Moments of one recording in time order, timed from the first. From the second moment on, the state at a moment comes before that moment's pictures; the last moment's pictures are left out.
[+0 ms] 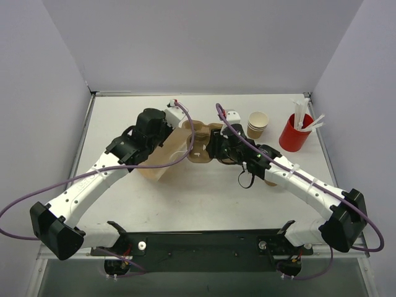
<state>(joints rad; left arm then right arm) -0.65 1.28 1.26 -0.49 -0.36 0.33 0.77 1.33 1.07 -0.32 0.21 0.45</state>
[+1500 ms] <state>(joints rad) -0.57 1.26 1.55 -0.59 -0.35 0.33 0.76 1.47 1.31 -0.41 0.17 0.40</state>
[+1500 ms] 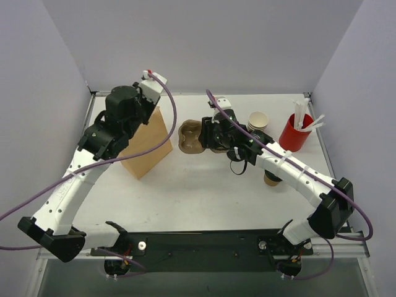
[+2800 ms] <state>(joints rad) 0.12 1.55 1.90 -0.78 0.42 0.20 0.74 1.47 1.32 -0.48 0.13 0.42</state>
